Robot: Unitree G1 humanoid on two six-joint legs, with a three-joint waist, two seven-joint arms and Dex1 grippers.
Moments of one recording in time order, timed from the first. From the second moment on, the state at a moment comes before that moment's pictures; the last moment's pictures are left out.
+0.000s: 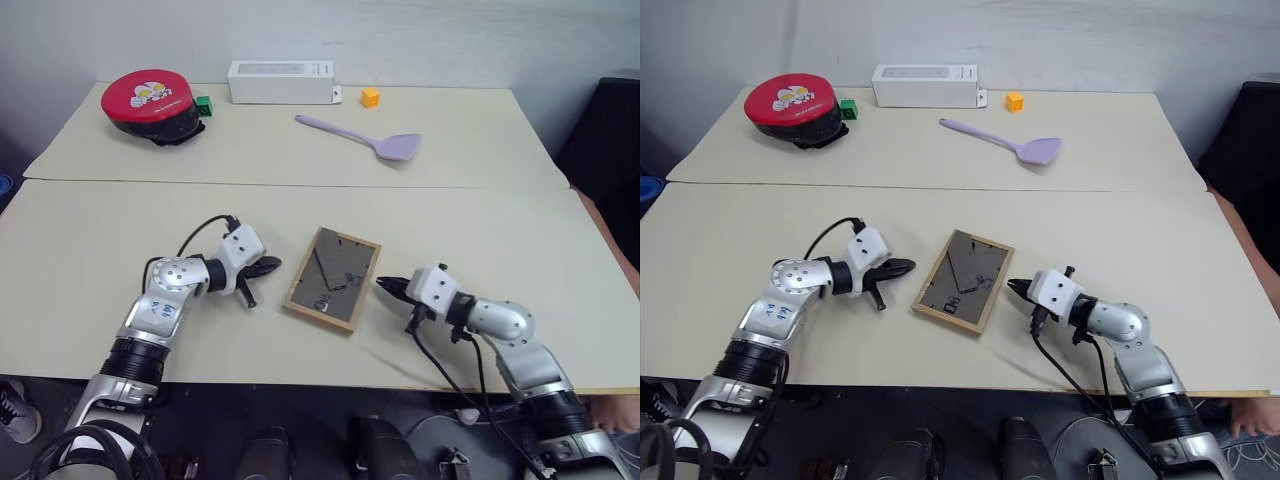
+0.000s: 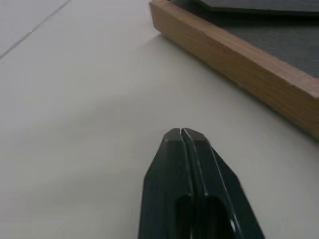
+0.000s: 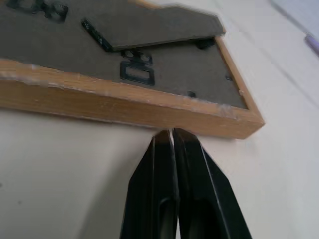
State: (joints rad) left arm -0.53 0.53 -0.15 0.25 -0.07 0.20 -0.79; right arm -0.28 -0.52 0.14 0.11 0.02 -0.17 0.78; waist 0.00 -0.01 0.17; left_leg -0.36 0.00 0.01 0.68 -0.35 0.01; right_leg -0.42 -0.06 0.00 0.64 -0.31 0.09
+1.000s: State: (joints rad) left arm -0.39 0.79 0.18 -0.11 -0.62 1.33 -0.93; right arm -0.33 -0.68 0.14 0.11 0.07 -0.16 1.02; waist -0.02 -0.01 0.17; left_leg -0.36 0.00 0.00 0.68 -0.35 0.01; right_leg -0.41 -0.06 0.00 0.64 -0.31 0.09
